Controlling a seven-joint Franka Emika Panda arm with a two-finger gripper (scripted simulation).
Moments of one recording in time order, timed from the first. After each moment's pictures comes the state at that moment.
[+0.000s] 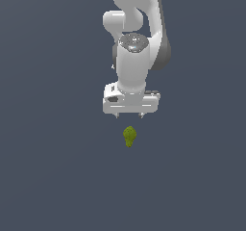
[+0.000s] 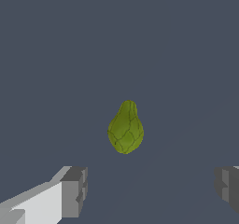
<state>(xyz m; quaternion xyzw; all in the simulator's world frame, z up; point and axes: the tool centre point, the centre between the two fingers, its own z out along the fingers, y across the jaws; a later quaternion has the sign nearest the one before) 0.012 0.026 0.189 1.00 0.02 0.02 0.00</state>
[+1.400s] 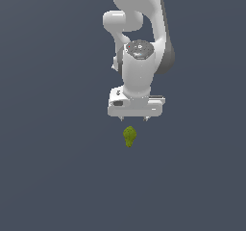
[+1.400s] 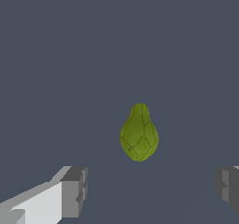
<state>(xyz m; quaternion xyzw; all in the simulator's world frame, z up) 0.018 0.045 0.175 1.00 0.00 0.03 -0.01</state>
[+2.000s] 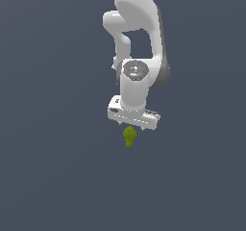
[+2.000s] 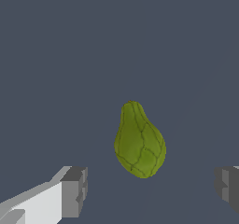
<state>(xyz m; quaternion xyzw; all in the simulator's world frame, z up) 0.023 0.037 0.126 0.99 -0.15 0.01 -0.01</state>
